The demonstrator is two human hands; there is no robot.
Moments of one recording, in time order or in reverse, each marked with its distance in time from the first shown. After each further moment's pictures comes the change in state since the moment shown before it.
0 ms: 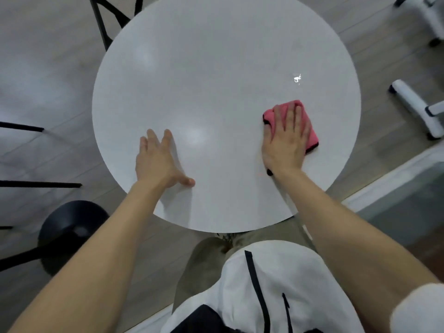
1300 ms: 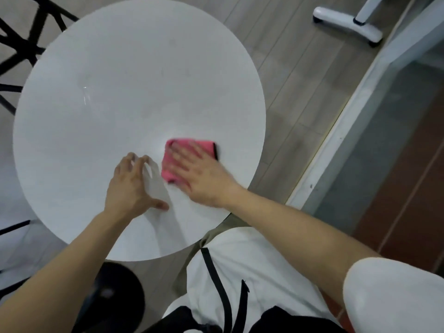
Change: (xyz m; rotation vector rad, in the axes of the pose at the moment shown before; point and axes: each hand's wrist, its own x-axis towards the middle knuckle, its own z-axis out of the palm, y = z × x) left_hand -0.012 0.076 0.007 0.243 -0.002 0.418; right_hand -0.081 0.010 0.007 0.053 -0.126 -0.582
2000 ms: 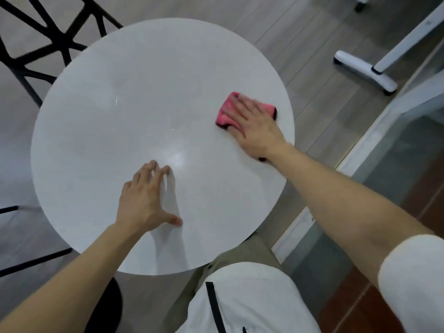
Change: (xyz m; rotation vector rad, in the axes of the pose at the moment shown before) left_hand 0.003 -0.009 0.000 0.068 0.057 0.057; right_hand 0.066 0.154 -0.043 -0.008 0.066 0.234
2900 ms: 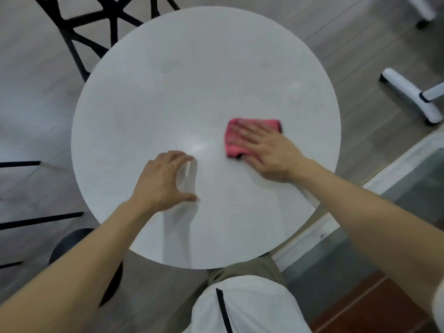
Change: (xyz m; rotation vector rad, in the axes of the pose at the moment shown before) left_hand 0.014 -0.043 -0.033 -0.209 0.029 0.004; right_hand 0.033 -0.040 0.015 -0.015 -0.064 -0.596
